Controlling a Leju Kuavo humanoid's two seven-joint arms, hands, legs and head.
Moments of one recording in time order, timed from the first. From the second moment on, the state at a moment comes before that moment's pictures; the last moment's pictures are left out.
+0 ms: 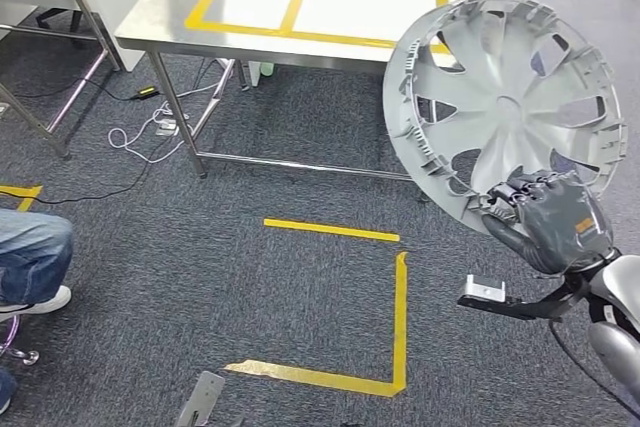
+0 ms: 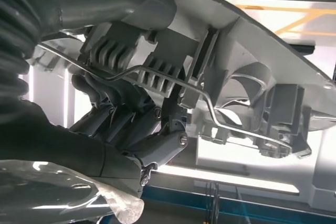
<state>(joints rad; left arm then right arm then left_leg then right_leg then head) -0.04 -0.18 0.21 -0.35 -0.52 0.21 -0.46 -0.28 -0.68 0.30 -1.86 1.01 -0.12 -0.04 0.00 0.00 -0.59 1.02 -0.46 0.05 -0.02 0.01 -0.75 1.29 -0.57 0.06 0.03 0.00</state>
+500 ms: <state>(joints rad) -0.04 -0.18 0.20 -0.35 -0.52 0.21 -0.46 -0.28 -0.68 0.30 -1.86 1.01 -0.12 -0.04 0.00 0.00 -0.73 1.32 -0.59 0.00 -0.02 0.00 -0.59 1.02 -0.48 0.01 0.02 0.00</state>
